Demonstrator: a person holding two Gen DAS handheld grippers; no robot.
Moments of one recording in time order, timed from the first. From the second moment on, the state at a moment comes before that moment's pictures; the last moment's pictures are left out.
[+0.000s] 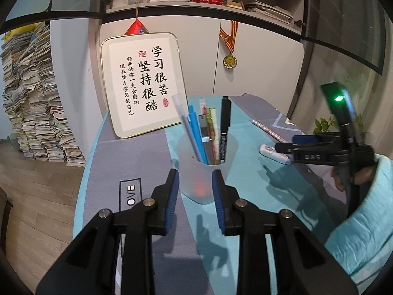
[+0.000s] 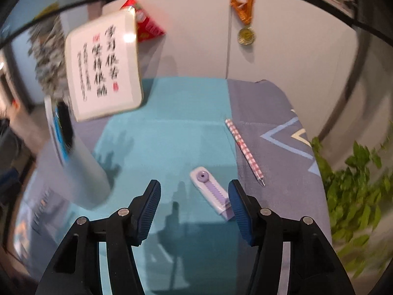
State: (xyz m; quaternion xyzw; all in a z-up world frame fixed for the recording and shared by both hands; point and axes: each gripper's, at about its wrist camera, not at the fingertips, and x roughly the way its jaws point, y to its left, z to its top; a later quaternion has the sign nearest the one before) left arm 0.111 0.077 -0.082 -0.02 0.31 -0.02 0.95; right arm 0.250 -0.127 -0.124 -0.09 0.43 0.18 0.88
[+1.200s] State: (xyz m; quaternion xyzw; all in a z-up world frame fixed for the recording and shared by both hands) left arm 0.255 -0.113 -0.120 -0.03 0.42 -0.09 0.90; right arm 0.215 -0.279 -0.158 0.06 0.45 0.08 0.89
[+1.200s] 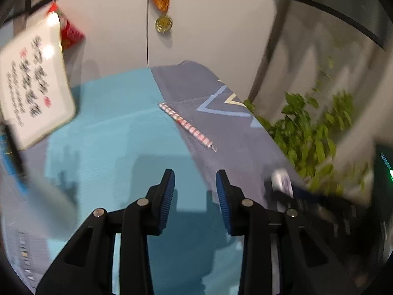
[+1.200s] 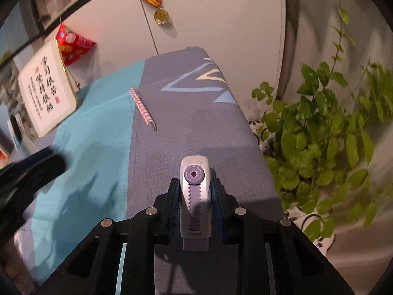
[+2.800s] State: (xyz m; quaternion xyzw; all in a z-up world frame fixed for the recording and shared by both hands) left arm 0.170 -0.083 -0.152 0.03 0.48 -0.13 0.87; right arm 0.175 -0.245 -0.156 0.05 0.44 0.14 0.89
